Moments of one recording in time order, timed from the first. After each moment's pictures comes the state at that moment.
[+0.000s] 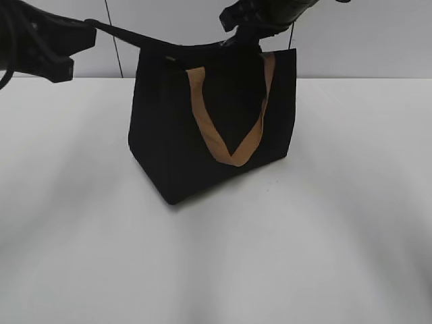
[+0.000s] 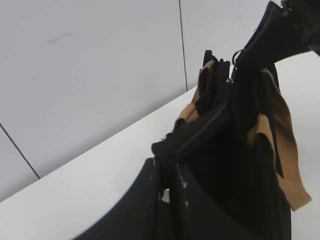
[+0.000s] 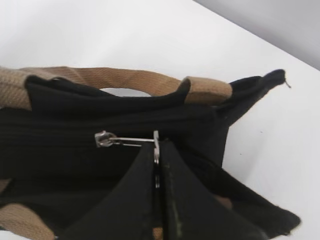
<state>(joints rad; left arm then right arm) -0.26 1.32 -0.79 1.22 -0.41 -0.90 0.41 1.97 -1.76 0.20 0.76 -0.28</state>
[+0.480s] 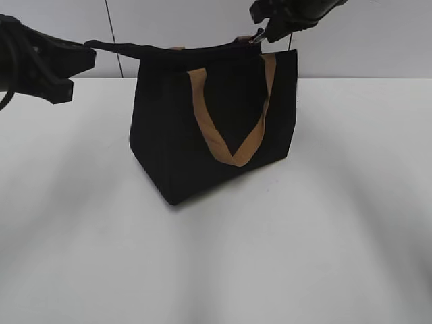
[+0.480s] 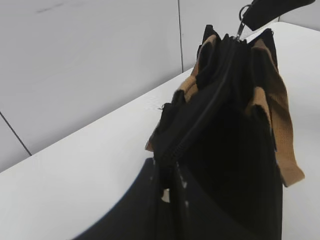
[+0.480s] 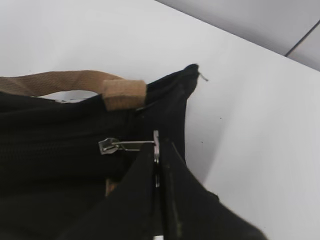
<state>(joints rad) -0.26 1.32 -0.73 1.21 -0.40 -0.90 0.32 1.97 -1.76 0.17 0.76 -0.24</state>
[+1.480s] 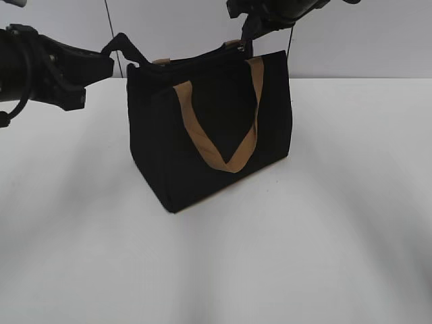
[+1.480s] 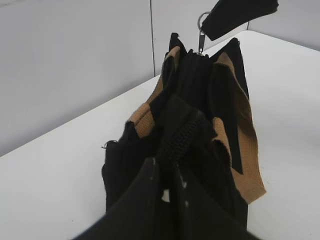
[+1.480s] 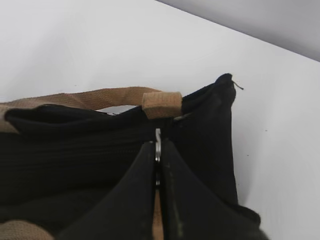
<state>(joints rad) -0.25 1.38 -0.73 1.20 -0.52 -0.90 0.38 1.97 -1.76 0.25 0.72 -0.21</state>
